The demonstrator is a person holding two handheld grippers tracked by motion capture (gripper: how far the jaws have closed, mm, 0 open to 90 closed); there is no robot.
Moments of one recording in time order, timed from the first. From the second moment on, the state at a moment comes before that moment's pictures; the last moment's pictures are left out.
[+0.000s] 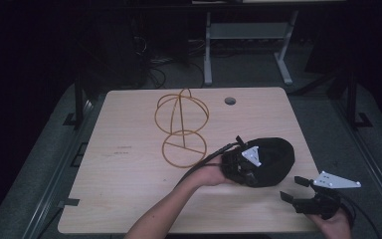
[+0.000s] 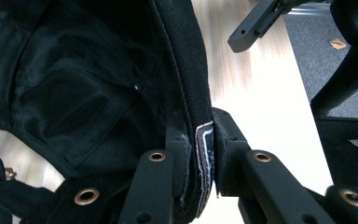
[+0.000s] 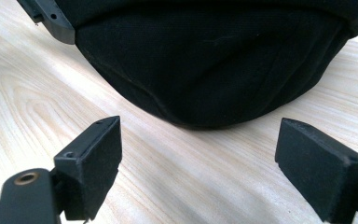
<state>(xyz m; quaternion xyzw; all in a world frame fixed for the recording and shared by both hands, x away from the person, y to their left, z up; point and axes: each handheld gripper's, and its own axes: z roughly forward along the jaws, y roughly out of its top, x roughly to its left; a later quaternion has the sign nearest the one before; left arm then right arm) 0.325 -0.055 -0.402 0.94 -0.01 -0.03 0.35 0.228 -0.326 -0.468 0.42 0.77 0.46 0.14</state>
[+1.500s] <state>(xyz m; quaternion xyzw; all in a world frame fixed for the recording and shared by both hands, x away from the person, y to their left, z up) 0.338 -0.025 -0.327 0.88 0.04 -0.03 0.47 0.231 -0.310 -0.436 0.37 0.75 0.52 0.15</state>
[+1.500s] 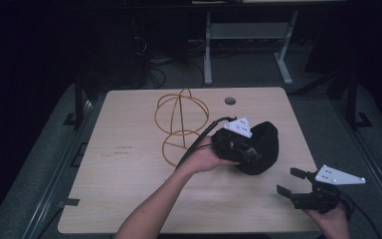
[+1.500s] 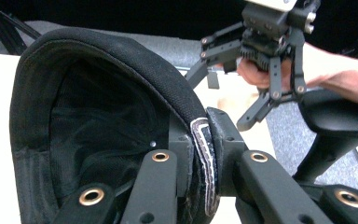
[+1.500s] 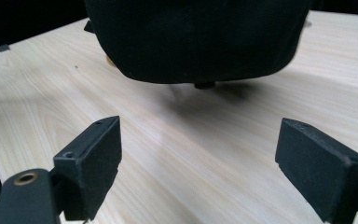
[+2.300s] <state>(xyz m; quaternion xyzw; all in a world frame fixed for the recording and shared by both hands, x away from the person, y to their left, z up) 0.330 -0.036 -0.314 0.88 0.00 -0.06 0.48 0.251 -0.301 -0.414 0.33 0.74 0.56 0.19</state>
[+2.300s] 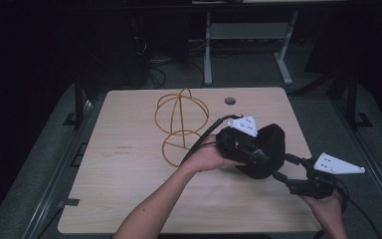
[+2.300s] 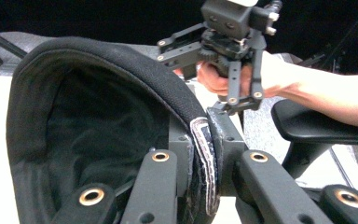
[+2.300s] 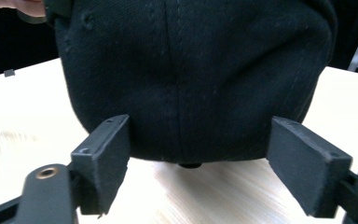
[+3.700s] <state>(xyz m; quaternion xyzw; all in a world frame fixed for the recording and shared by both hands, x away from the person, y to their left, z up) 0.319 -0.019 -0.308 0.90 0.00 0.00 0.44 0.241 -0.309 -0.406 0.29 0.73 0.59 0.18</state>
